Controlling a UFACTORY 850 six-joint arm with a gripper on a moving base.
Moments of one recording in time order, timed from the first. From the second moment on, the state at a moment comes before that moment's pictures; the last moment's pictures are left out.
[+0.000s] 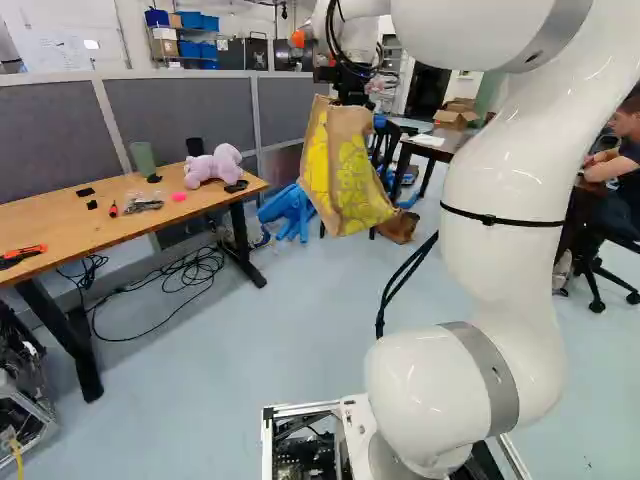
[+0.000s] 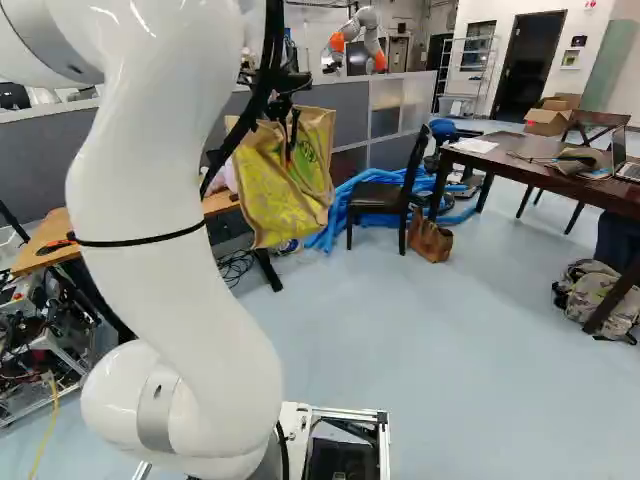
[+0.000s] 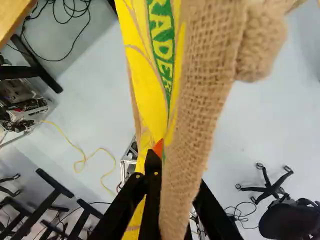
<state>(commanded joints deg) 2.1 -15.9 -92.8 0.0 -77.7 -2.7</state>
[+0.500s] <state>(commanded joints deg) 2.0 -15.6 -97.7 0.0 -83.1 -2.7</state>
